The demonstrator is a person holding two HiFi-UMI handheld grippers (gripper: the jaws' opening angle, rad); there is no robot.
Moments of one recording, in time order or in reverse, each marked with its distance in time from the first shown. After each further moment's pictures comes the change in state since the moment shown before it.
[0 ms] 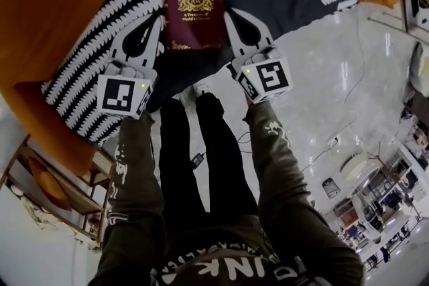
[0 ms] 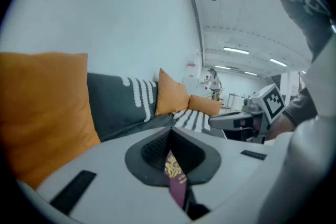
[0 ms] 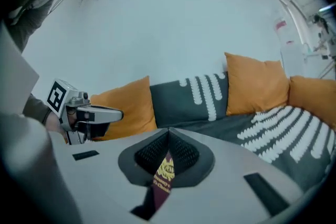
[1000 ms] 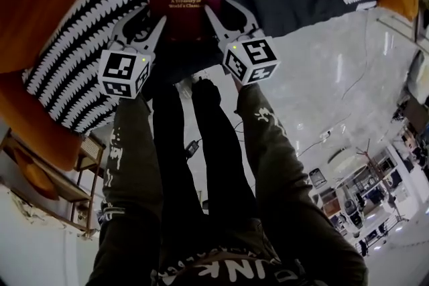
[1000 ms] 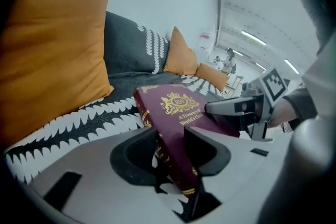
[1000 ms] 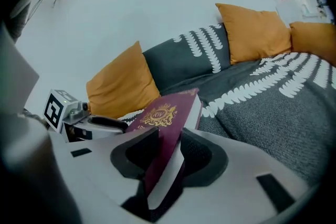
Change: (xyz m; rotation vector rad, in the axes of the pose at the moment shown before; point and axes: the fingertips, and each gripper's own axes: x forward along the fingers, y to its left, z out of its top) left arm -0.013 0.026 -0.173 -0.171 0.354 0.008; right arm 0.057 0.041 -0.135 0.215 0.265 0.071
